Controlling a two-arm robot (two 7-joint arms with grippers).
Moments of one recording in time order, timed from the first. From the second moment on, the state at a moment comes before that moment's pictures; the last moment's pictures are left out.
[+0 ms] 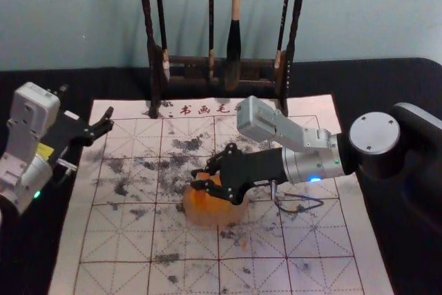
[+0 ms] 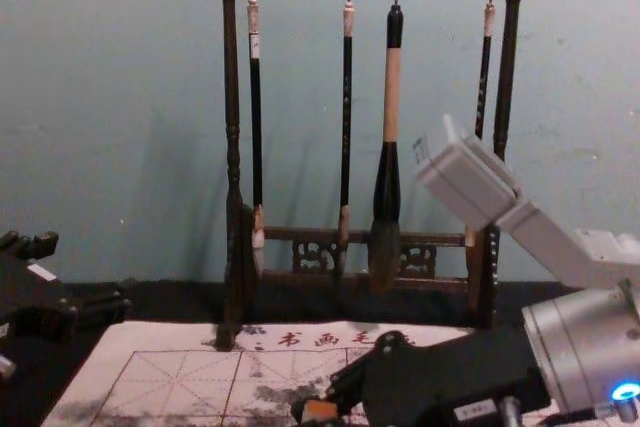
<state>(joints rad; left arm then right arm) -0.20 0.60 0.45 -1.41 -0.25 -0.12 0.03 0.64 0.42 -0.84 -1.17 0.23 -0.06 0.90</state>
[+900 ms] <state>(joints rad) -0.20 0.60 0.45 -1.41 -0.25 -0.12 0.03 0.63 0.45 -0.81 -1.17 0.20 -0.04 0.86</state>
